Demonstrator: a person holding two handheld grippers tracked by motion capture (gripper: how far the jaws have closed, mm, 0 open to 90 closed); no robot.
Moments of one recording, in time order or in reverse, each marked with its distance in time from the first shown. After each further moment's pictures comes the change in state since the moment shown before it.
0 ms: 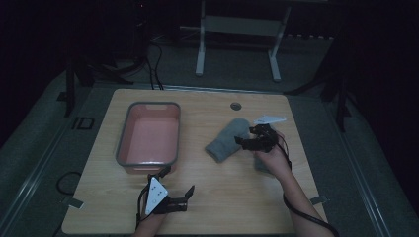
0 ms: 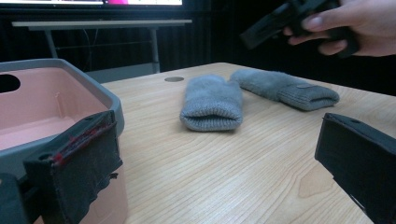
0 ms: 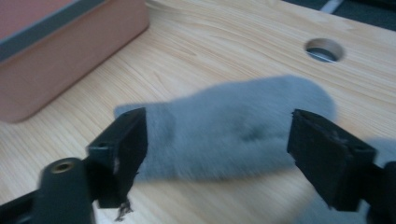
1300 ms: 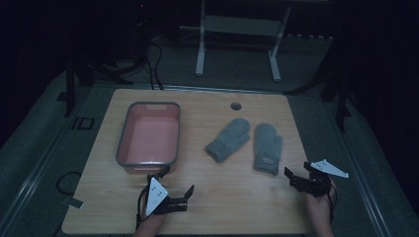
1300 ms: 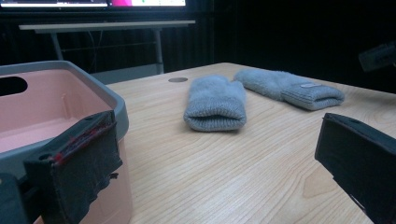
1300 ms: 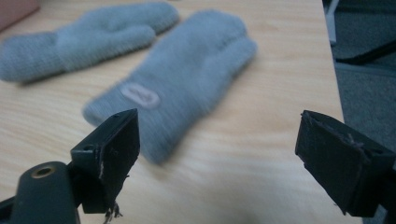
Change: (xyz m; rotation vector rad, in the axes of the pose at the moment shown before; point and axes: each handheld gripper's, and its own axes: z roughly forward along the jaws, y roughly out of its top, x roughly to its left) left arm -0.001 0.000 -0.001 -0.001 0.016 0.016; right arm -0.035 -0.153 -0.117 -0.150 -0.317 0.206
